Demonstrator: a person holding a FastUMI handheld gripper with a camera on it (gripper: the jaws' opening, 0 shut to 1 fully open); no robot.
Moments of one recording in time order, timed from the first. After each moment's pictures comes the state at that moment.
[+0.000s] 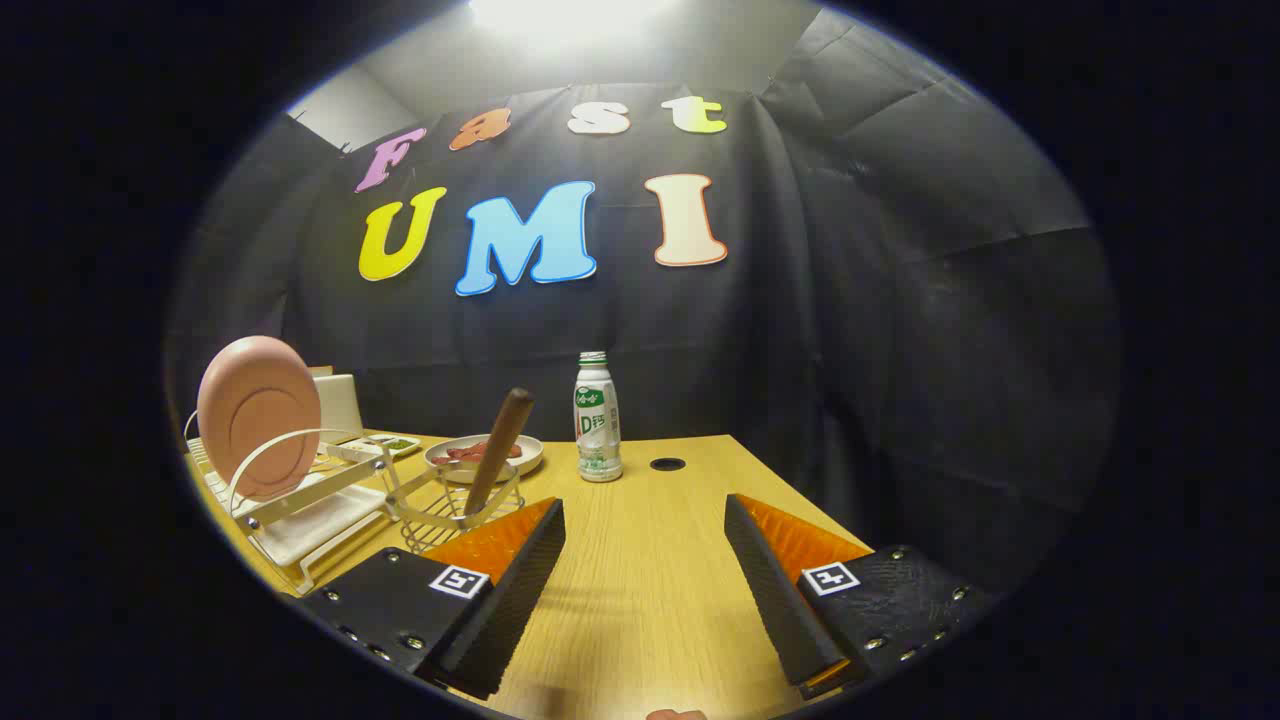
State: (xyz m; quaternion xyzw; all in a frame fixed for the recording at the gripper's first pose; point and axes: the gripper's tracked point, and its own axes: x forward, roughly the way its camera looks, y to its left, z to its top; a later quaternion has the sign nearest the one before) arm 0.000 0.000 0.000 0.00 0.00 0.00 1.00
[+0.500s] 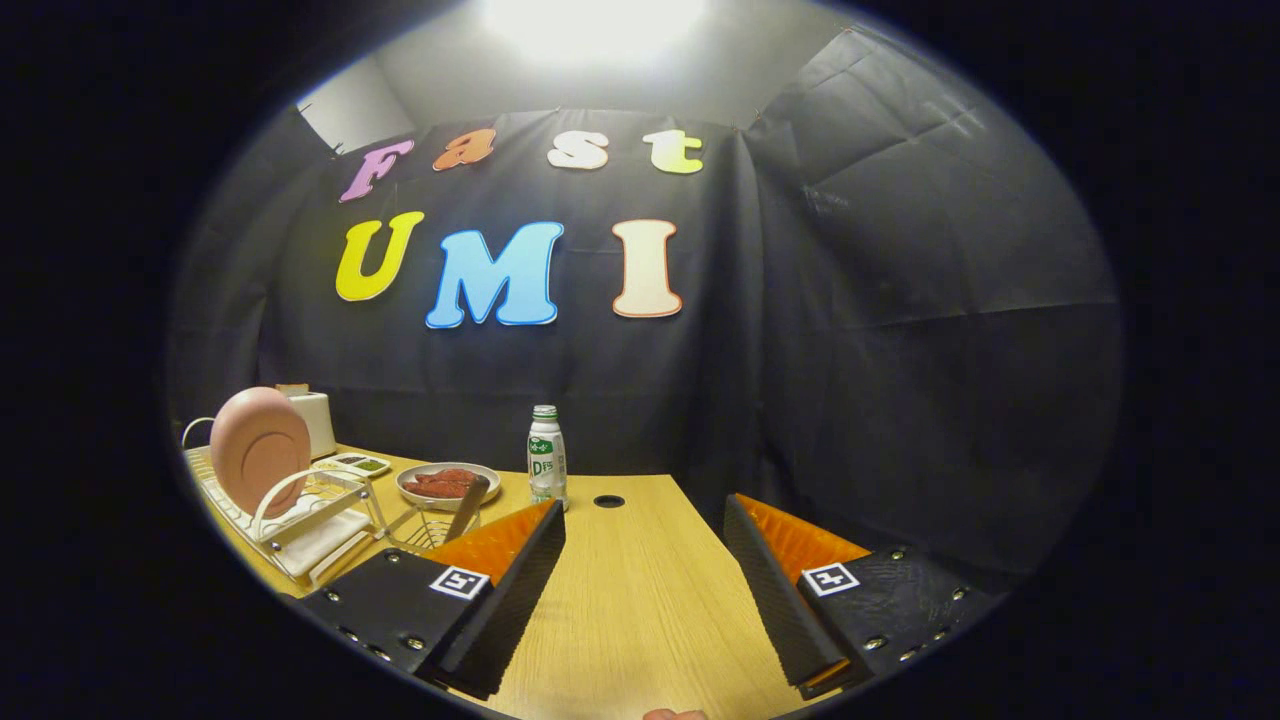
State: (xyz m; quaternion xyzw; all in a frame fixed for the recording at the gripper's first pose) arm -0.082 -0.036 0.074 -0.03 -0.02 -0.04 1.00
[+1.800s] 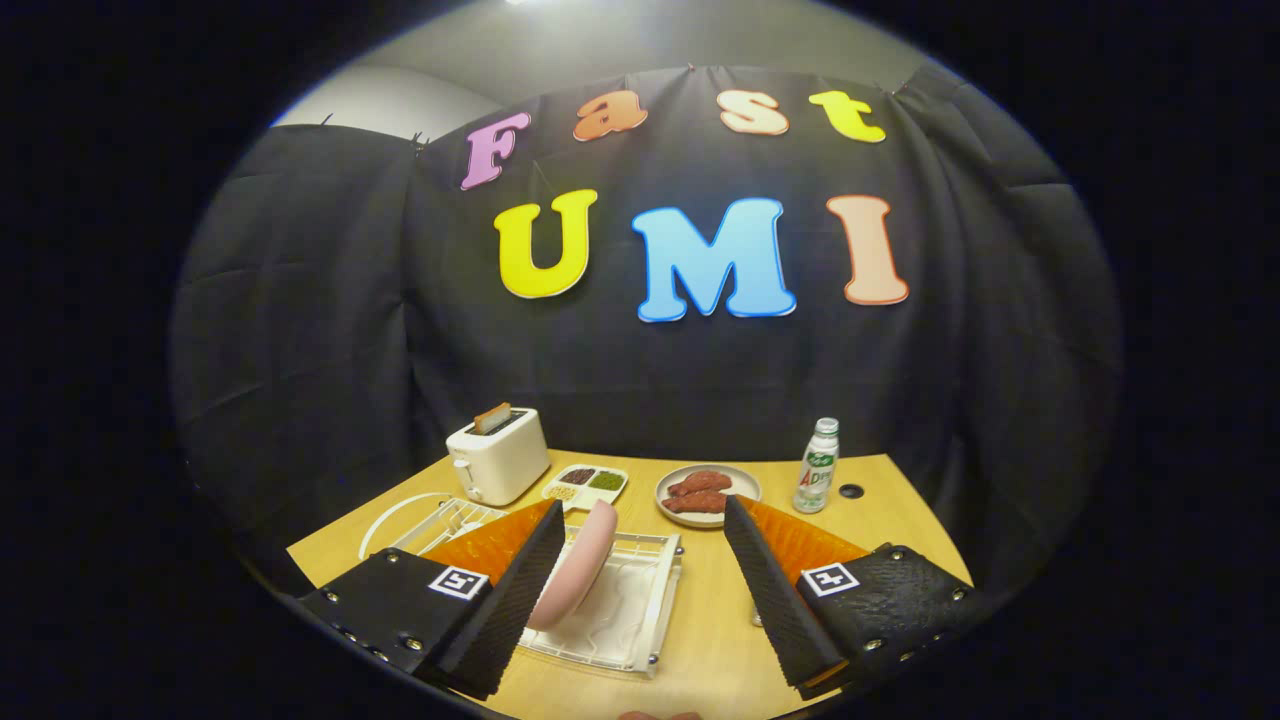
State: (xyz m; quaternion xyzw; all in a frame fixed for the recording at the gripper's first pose) arm -0.077 0.293 0.166 0.01 0.14 0.17 0.98
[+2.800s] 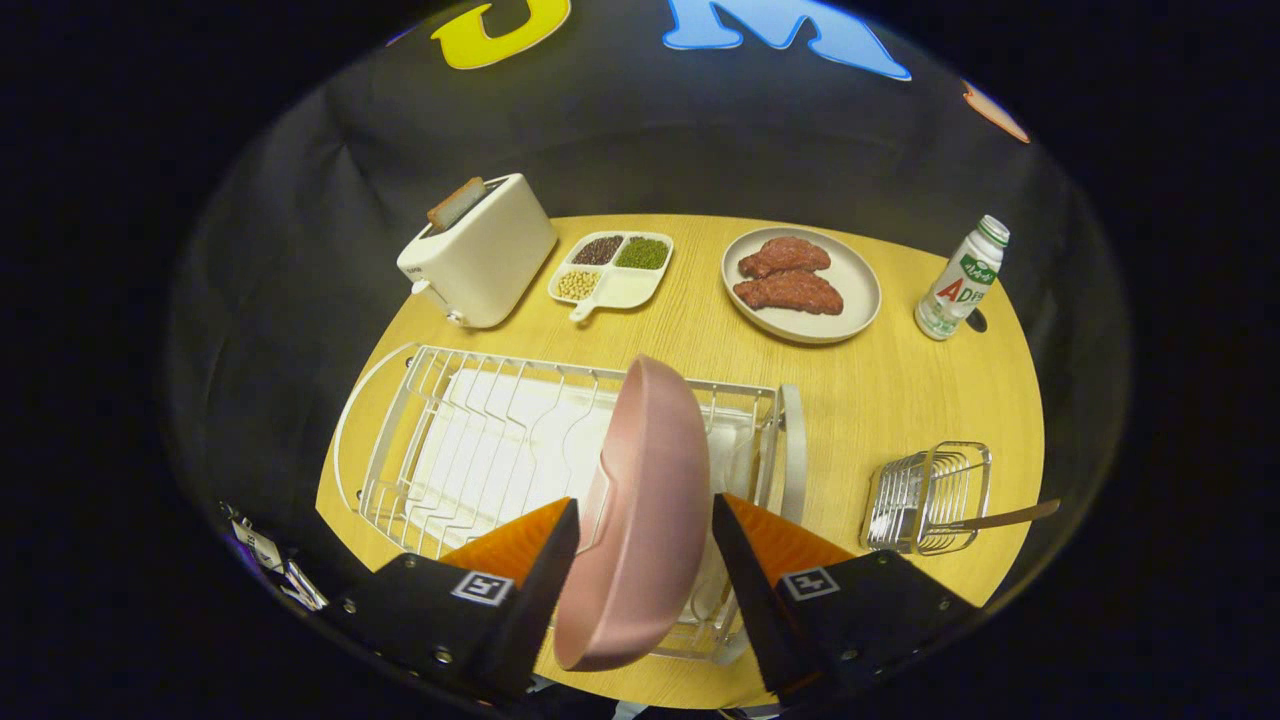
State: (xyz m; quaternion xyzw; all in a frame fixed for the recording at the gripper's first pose) arm -0.013 0.365 0.011 -0.03 0.52 0.18 0.84
